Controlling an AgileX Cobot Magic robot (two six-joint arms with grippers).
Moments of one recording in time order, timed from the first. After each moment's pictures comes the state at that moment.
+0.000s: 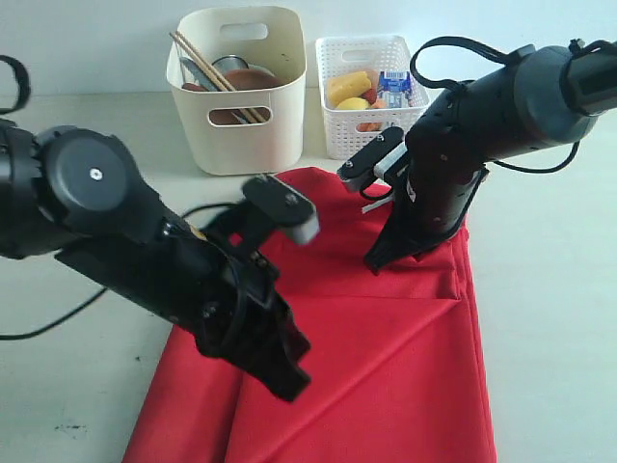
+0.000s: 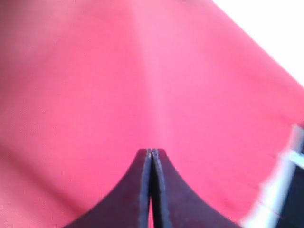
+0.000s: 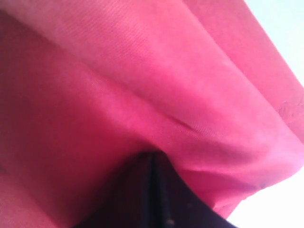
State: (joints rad) left arm -0.80 1.65 -0.84 -0.79 0.52 0.78; right arm 0.52 2.01 -1.11 -0.41 0.58 0.18
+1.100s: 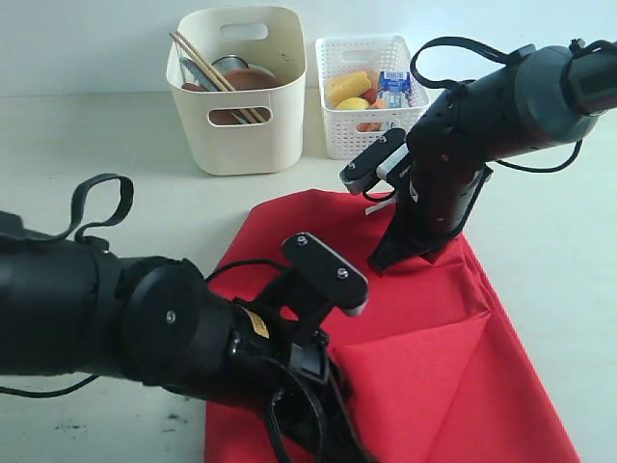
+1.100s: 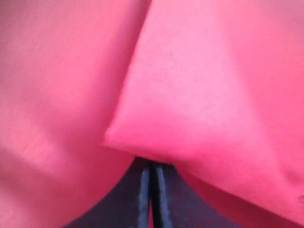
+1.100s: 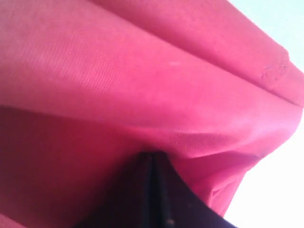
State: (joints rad) left arm -1.06 1.74 -0.78 -0.79 0.18 0.63; right arm 0.52 2.01 -1.11 -0.41 0.59 0.18
